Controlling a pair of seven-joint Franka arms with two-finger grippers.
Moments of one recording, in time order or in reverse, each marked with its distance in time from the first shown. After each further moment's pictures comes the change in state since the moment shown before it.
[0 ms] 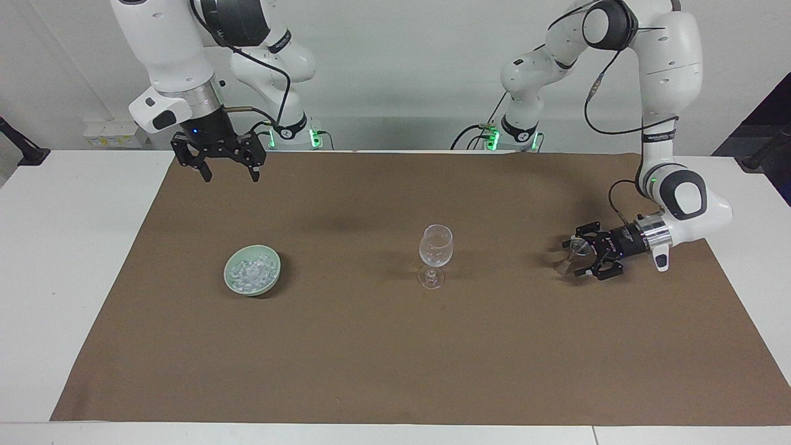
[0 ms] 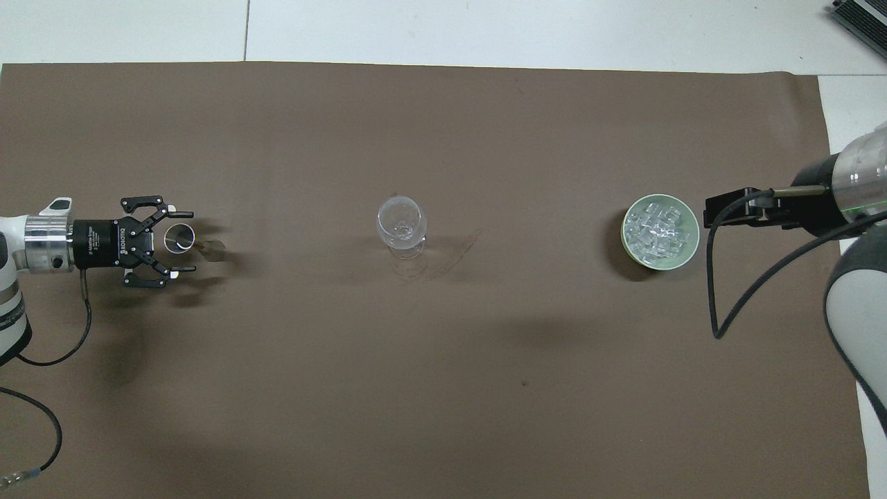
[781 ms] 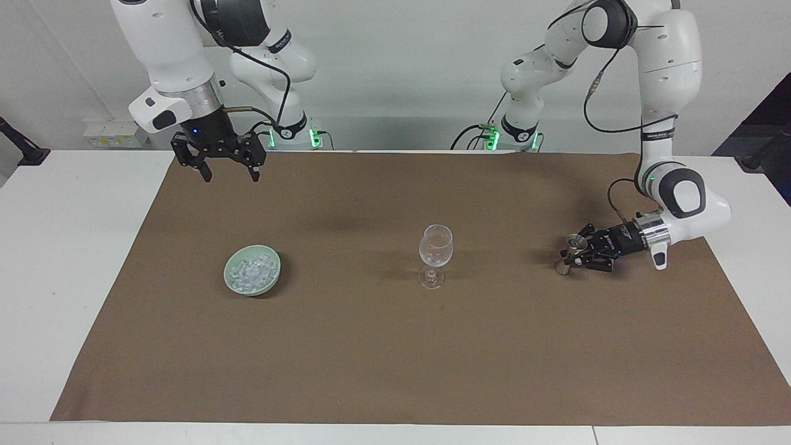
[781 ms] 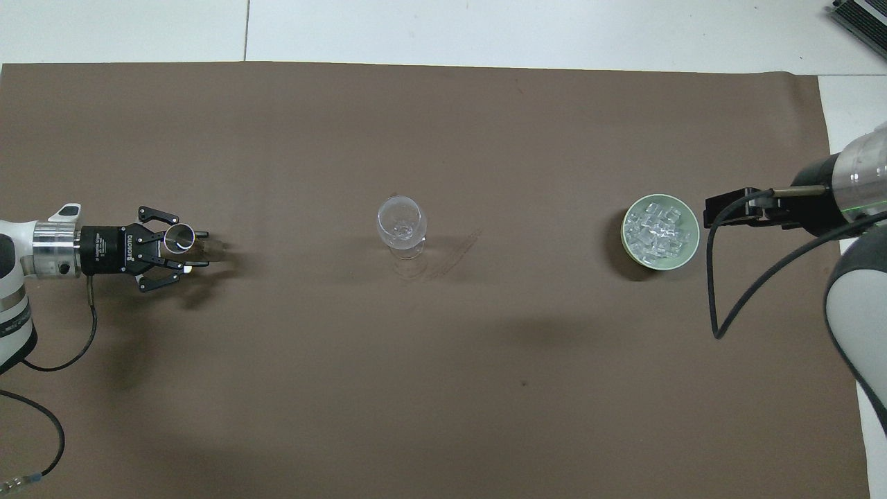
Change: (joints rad) left arm -0.002 -0.012 0.000 -0.009 -0.001 -0.007 0.020; right arm 0.000 0.000 0.000 0.000 0.000 0.000 0.000
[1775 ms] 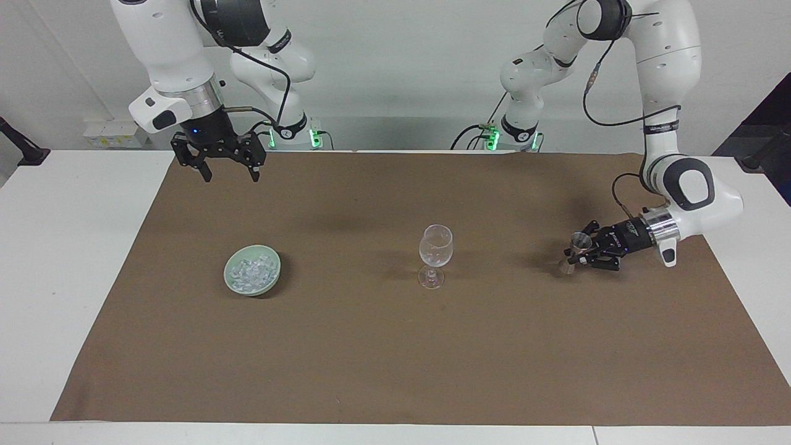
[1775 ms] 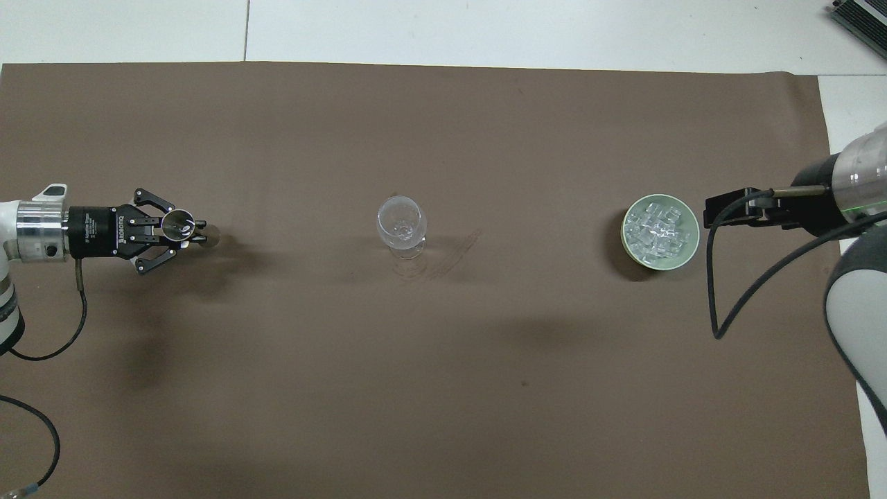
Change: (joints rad) left arm -0.058 -0.089 0.001 0.035 -0.001 0.025 -0.169; right arm 0.000 0.000 0.000 0.000 0.000 0.000 0.000
